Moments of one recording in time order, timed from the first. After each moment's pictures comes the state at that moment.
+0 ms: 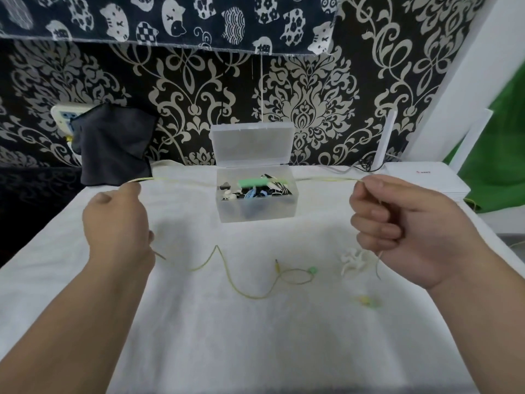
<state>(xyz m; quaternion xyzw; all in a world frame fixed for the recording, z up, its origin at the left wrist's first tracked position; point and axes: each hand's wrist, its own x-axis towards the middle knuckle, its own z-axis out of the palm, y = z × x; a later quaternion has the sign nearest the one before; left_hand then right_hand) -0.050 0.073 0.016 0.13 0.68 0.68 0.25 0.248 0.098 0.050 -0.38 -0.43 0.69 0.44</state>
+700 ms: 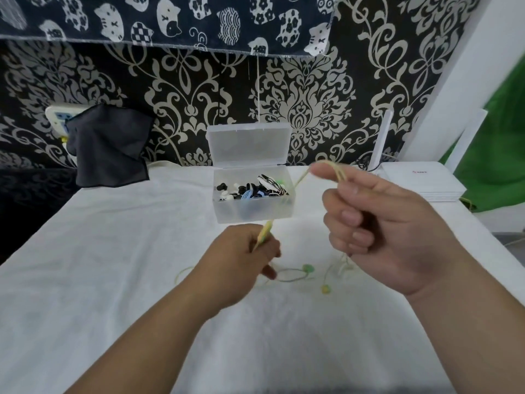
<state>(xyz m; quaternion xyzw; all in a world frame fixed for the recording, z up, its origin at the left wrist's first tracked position) 0.035 0.058 -0.009 0.59 0.63 0.32 0.39 0.226 0.089 0.051 -0.25 -0.45 0.74 0.43</state>
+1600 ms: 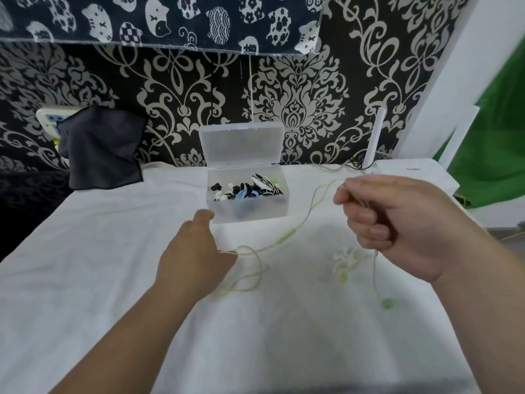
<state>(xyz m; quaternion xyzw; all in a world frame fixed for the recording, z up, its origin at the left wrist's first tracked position) 0.009 0.066 -0.020 0.53 0.80 0.20 0.20 0.254 0.099 0.058 -0.45 -0.49 0.64 0.39</state>
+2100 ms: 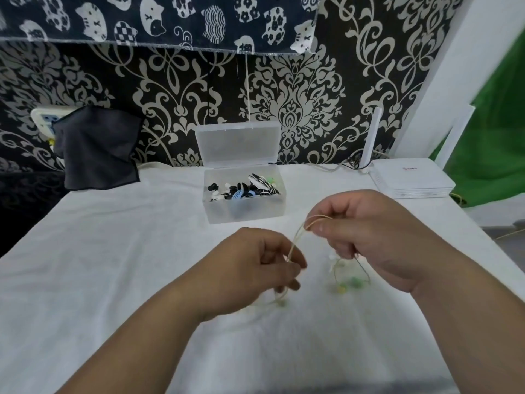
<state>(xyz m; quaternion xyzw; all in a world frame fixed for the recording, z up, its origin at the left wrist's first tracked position) 0.047 0.052 0.010 0.65 0.50 0.28 0.50 0.242 0.093 0.042 -0.49 -0.62 0.54 0.30</state>
